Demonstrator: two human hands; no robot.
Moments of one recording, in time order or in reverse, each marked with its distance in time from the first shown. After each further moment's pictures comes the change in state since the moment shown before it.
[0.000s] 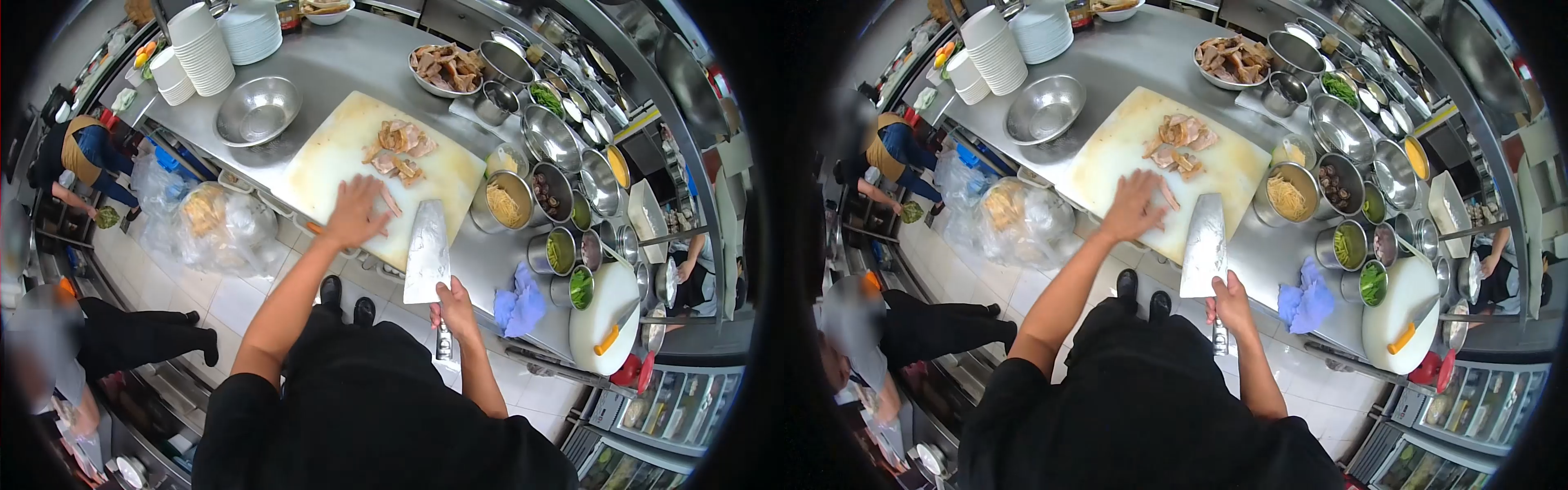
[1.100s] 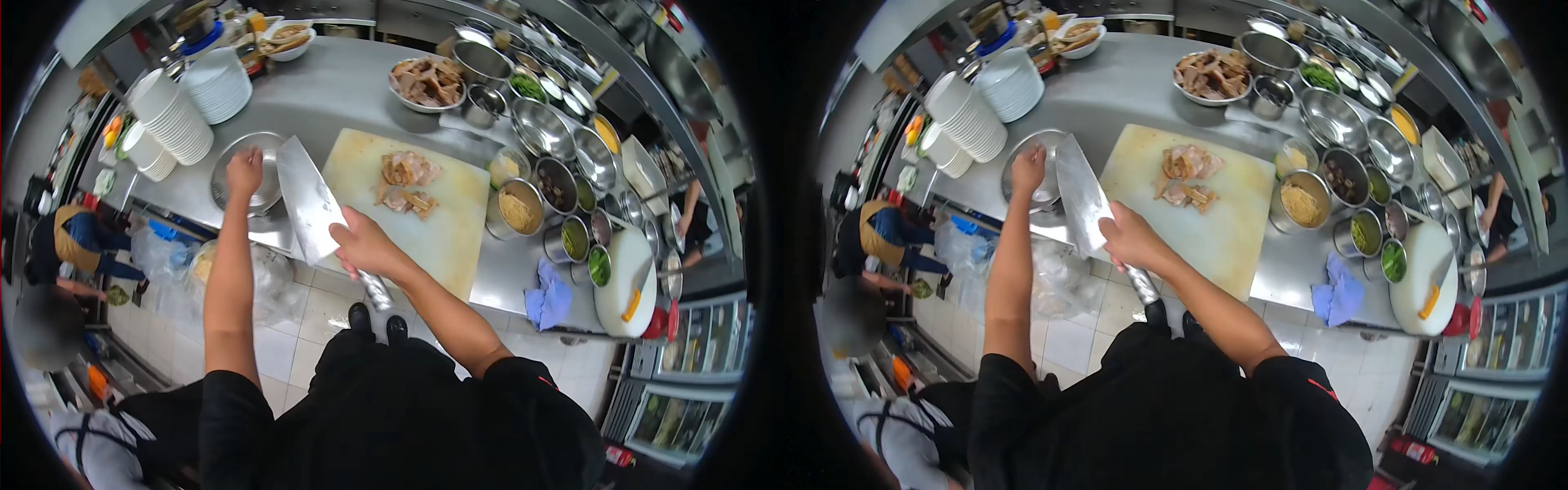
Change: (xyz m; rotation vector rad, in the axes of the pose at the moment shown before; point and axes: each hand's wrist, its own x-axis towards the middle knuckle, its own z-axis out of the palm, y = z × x) left_hand 0.149 -0.236 -0.159 0.200 0.257 -0.218; right_hand 0.108 -0.161 0.227 -0.168 -0.336 -0.233
